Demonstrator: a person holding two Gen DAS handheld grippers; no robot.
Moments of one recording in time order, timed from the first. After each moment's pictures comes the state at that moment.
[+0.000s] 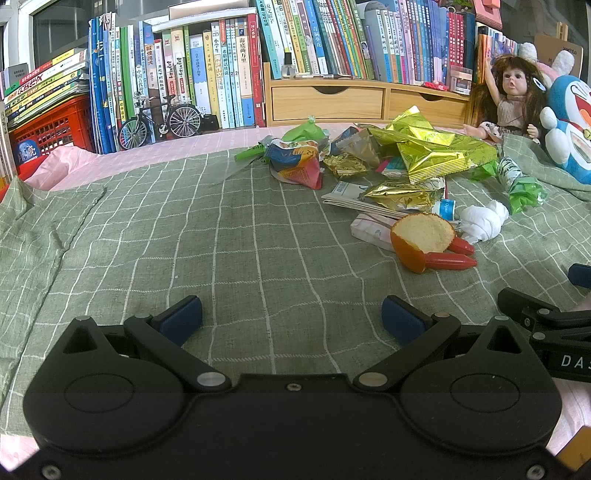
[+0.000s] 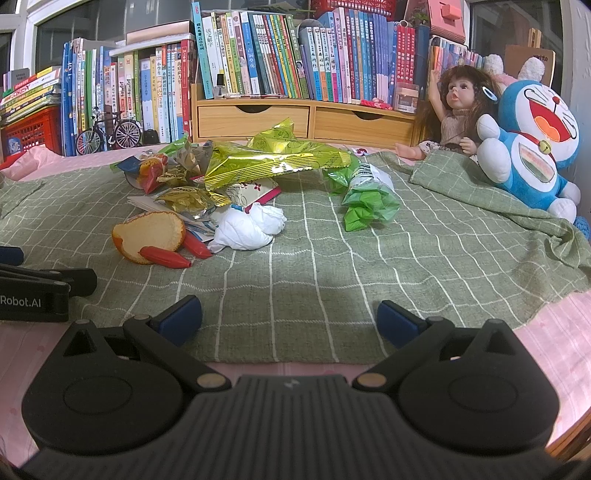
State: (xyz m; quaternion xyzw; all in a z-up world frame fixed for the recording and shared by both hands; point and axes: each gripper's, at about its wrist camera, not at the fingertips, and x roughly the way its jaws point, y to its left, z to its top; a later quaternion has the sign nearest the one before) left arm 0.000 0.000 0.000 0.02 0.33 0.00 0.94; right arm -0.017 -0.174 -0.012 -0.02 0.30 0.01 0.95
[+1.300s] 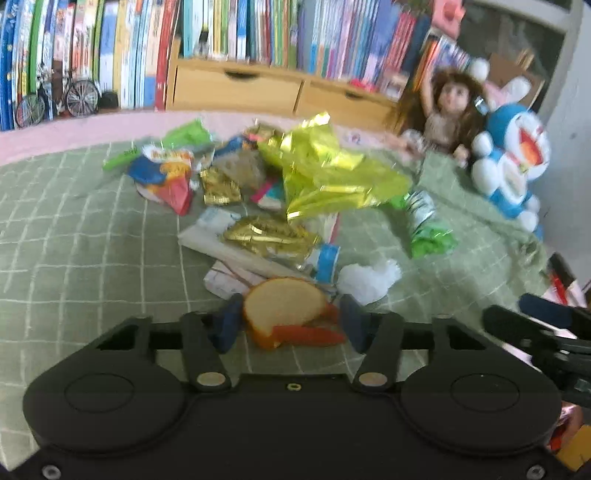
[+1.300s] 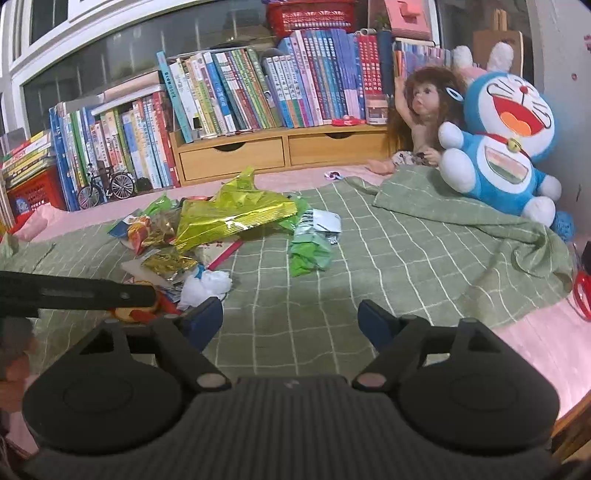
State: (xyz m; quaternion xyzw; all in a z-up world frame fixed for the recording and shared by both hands) left arm 0.063 -0.047 0.025 -0.06 0.39 -0.14 0.91; right arm -0.021 -0.247 0.039 0.06 0.30 0.03 0.95
